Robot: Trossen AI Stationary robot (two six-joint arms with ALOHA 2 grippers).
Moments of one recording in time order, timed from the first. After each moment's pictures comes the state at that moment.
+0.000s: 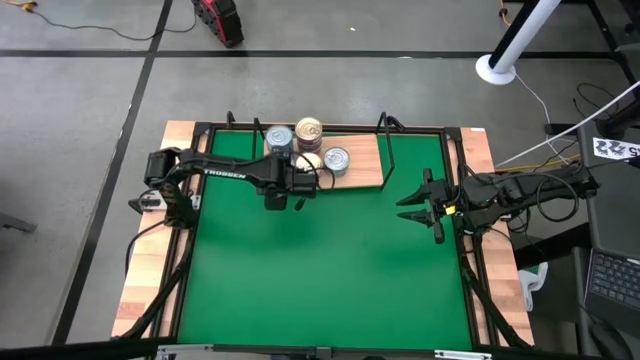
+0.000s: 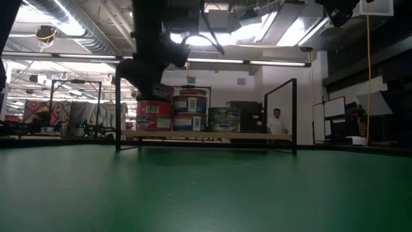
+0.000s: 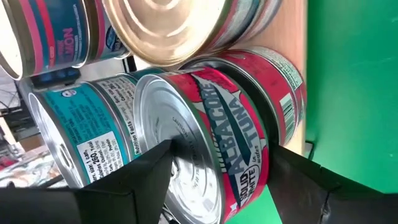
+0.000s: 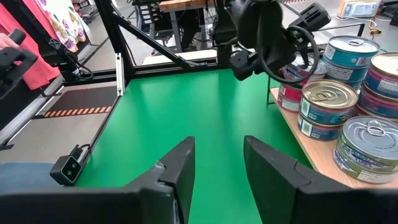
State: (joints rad) left arm 0.08 1.78 1.40 -1.19 -0.66 0.13; right arm 0.25 0.67 0.74 -0.36 0.15 0.19
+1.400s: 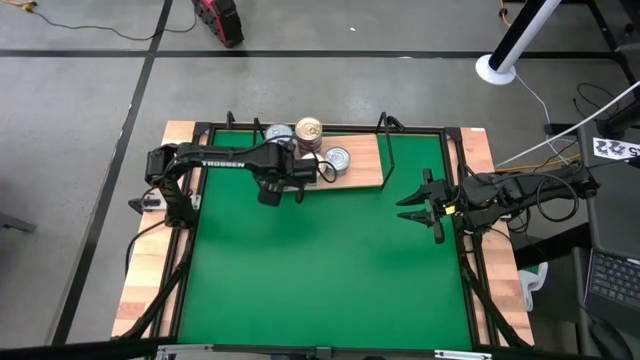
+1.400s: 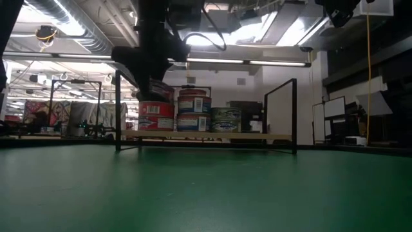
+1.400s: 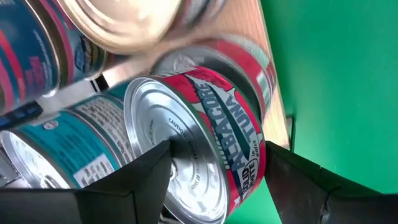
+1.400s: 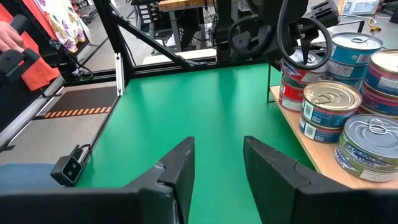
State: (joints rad) left arm 0.16 1.78 1.50 -1.28 -0.47 0.38; right arm 0.25 0.67 0.74 -0.37 0.15 0.20
